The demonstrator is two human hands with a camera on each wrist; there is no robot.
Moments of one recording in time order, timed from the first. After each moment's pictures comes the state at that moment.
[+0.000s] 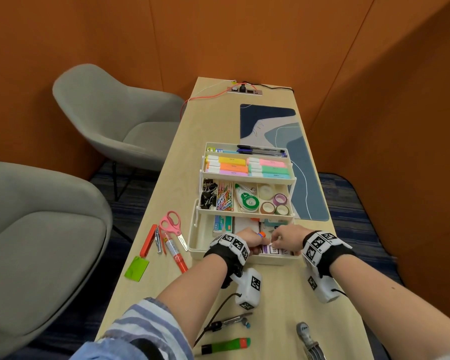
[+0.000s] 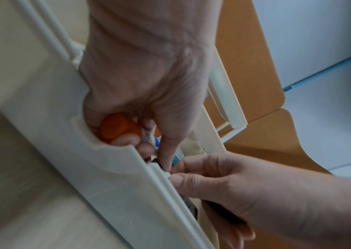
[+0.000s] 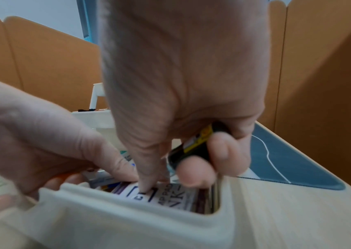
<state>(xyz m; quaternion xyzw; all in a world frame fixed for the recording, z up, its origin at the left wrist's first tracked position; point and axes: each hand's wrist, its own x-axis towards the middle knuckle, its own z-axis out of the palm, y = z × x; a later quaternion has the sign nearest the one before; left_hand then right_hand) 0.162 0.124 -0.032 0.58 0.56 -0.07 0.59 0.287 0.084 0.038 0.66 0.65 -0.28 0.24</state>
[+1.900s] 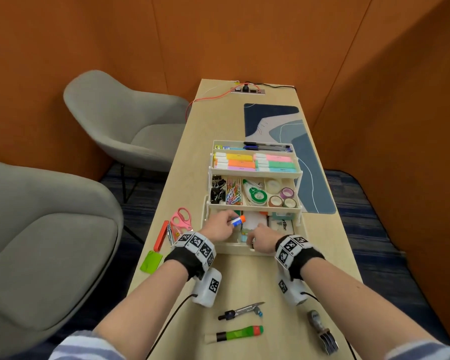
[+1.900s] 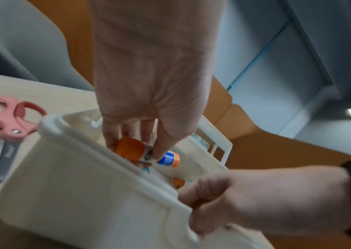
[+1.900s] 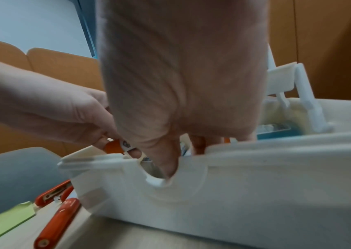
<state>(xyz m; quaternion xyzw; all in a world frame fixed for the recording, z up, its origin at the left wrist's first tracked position) 0.065 0.131 -0.014 0.75 0.52 0.07 0.41 0.213 0.082 -0.002 0.66 0.67 -0.32 0.15</state>
